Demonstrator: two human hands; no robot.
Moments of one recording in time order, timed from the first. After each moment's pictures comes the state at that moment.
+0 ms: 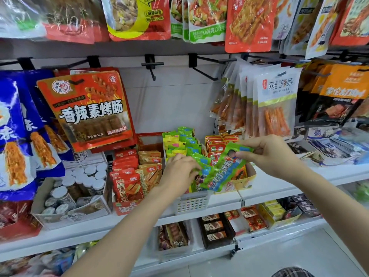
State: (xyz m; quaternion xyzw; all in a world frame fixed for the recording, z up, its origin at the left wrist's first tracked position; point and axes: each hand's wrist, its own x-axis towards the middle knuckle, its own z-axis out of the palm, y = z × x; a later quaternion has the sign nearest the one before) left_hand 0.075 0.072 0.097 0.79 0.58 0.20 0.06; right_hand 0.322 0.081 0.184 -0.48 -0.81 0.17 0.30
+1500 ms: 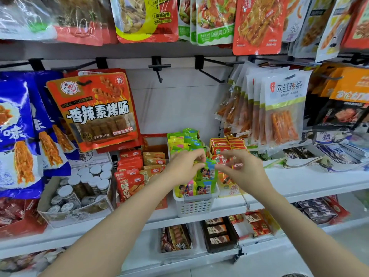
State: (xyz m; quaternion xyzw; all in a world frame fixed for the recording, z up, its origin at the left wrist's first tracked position) left_hand 0.072 0.082 0.133 0.77 0.58 0.22 0.17; right_hand 0.273 0.082 0.130 -0.53 -0.74 0.20 0.36
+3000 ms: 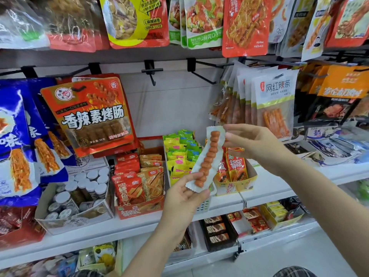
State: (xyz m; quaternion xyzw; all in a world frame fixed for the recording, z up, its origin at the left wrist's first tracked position) left_hand 0.105 -0.016 0.105 0.40 0.44 0.59 0.54; right_hand 0.291 0.084 0.203 -0.44 -0.60 0.52 0.42
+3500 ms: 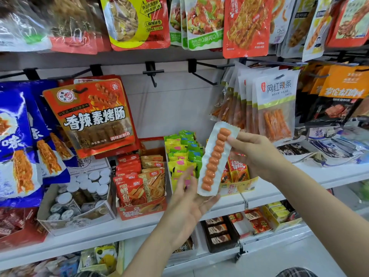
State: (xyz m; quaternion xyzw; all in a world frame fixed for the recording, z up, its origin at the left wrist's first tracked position) left_hand 0.099 -0.021 0.113 0.30 0.29 0.57 0.71; right_hand 0.281 0.083 0.186 -0.43 -0.54 0.56 0.46
